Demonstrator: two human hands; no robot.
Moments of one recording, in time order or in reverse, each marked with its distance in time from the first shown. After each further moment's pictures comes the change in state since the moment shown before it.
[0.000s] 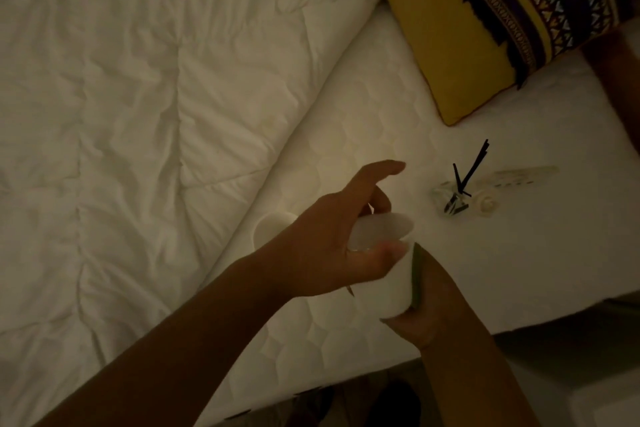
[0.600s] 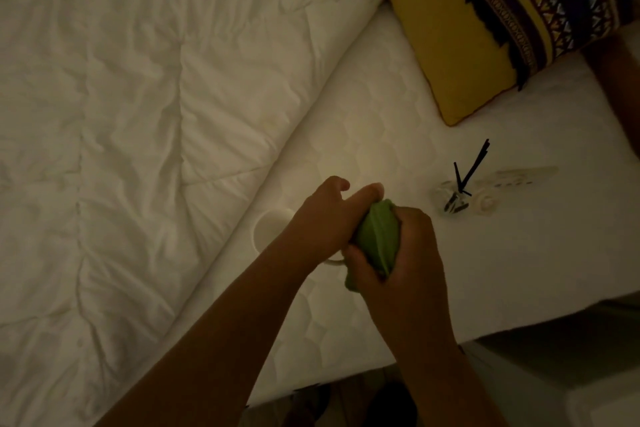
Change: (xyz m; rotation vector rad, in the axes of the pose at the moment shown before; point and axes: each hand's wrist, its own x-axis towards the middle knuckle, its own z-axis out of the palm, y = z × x) left_hand 0.023 -0.026 0.016 -0.149 0.251 -0.675; right_hand -0.012 0.018 0.023 -1.407 0.323 -1.044
